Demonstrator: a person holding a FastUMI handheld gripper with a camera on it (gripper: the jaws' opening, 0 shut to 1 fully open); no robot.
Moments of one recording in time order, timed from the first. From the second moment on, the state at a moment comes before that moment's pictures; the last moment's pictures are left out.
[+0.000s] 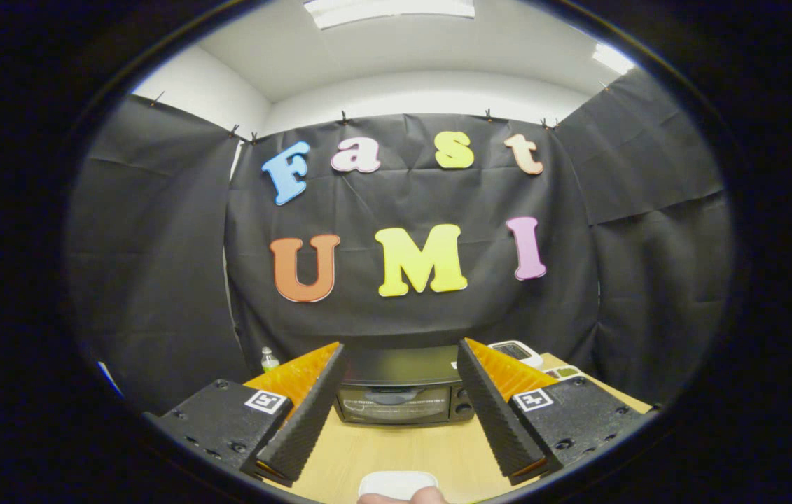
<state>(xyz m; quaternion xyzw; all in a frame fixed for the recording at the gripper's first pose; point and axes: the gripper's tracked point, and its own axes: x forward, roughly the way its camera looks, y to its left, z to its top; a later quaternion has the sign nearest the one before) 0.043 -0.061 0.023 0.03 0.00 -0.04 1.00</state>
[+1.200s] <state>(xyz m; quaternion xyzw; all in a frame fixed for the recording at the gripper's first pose) -0.009 -0.007 -0.023 0.02 0.03 -0.03 1.00</state>
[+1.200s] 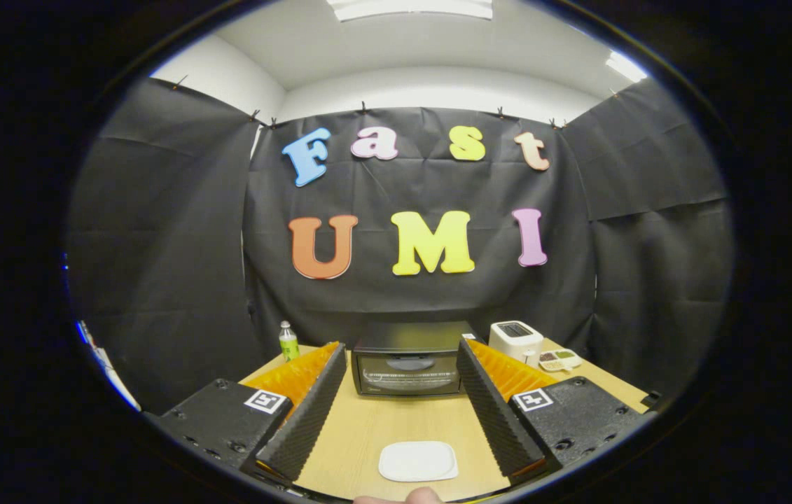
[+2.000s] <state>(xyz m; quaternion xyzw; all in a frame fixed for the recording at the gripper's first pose) -0.002 -0.002 -0.028 0.01 0.04 -0.04 1.00</state>
